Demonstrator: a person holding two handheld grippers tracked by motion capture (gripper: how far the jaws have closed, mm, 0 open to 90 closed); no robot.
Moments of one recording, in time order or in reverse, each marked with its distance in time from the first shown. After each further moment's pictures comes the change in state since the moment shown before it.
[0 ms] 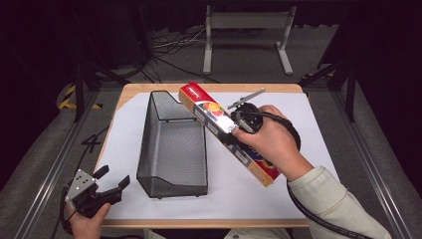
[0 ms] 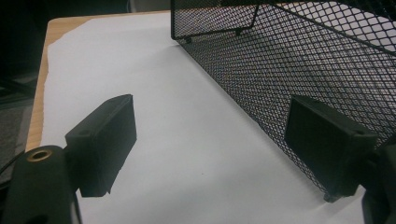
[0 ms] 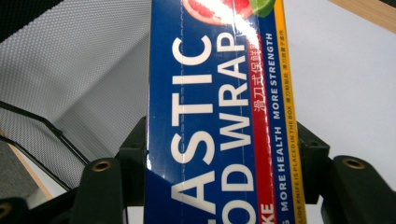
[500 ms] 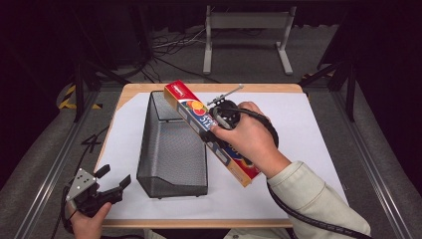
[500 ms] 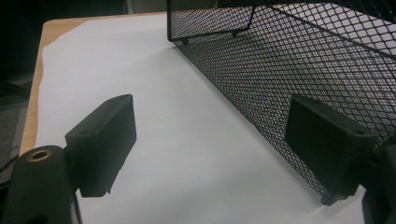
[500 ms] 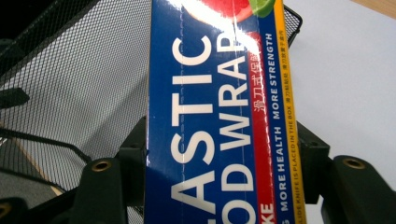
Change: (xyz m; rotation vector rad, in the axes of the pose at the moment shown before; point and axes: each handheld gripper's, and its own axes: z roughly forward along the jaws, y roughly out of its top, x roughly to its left) left arm 0.000 0.002 0.001 -0.001 -0.015 0.000; right arm 0.030 0.026 0.018 0.009 0.012 0.058
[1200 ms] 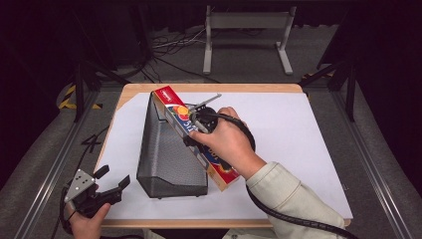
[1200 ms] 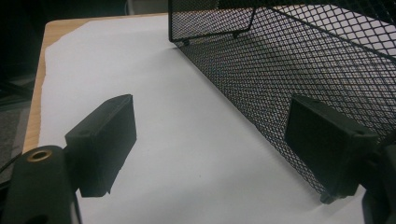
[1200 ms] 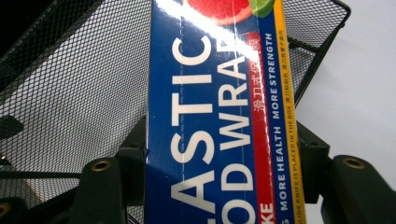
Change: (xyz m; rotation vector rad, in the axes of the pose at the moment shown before) left arm 0.001 -0.001 -0.002 -0.004 0.004 0.002; right arm 0.028 0.007 0.045 0.007 -0.001 0.059
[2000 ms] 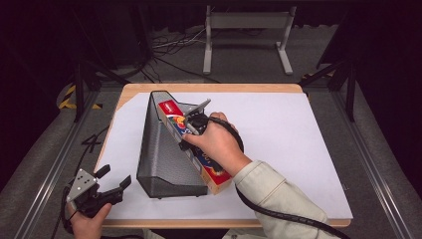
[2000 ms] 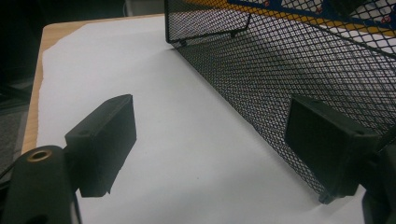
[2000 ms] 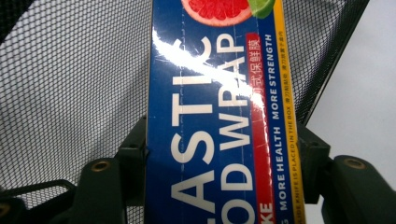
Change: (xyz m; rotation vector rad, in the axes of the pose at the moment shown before) left arm -0.003 0.001 0.001 0.002 -0.004 0.021; right arm -0.001 0.000 0.046 0.152 -0.021 0.085
